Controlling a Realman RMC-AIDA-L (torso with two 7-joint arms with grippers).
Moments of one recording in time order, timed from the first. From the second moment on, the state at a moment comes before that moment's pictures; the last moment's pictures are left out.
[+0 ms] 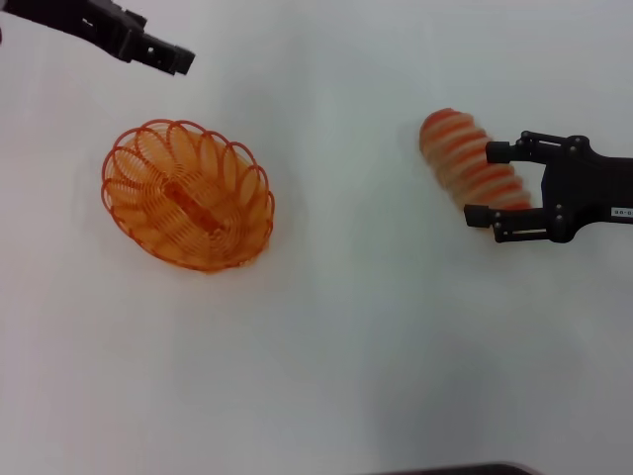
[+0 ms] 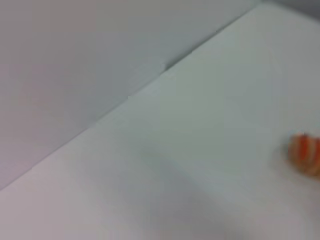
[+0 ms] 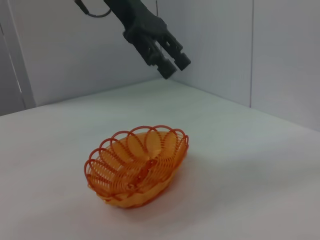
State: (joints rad) left arm -0.83 -2.06 0.89 1.15 2.55 1.54 -2.23; right arm 0.35 2.07 -0.68 -0.79 -2.02 -1.61 1.23
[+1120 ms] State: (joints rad) left arm -1.03 -2.01 1.06 0.87 2.86 1.49 -2.52; right arm 0.38 2.07 -0.70 -0.79 -2.04 -1.58 1.24
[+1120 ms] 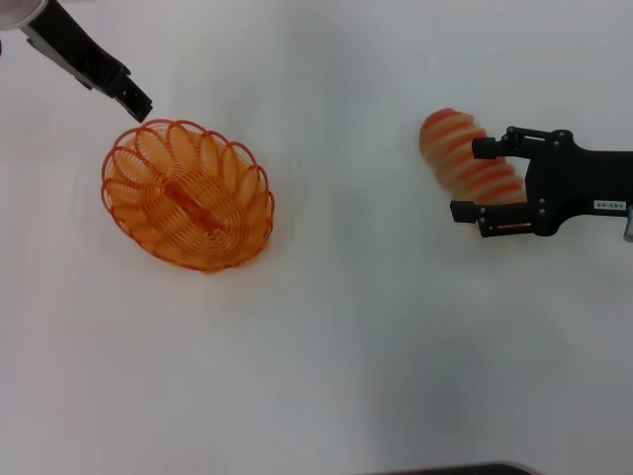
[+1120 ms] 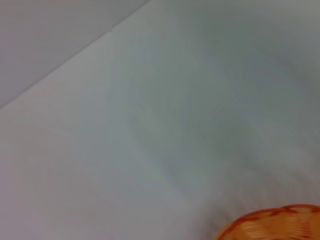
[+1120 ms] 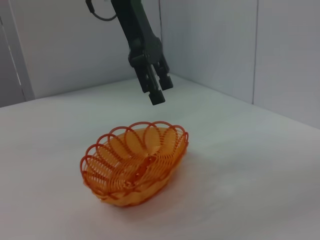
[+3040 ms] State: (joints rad) left arm -1.06 -2.03 1.19 0.59 2.86 1.27 -2.57; right arm 0.38 2.08 -0.69 -0.78 -2.06 -1.56 1.23
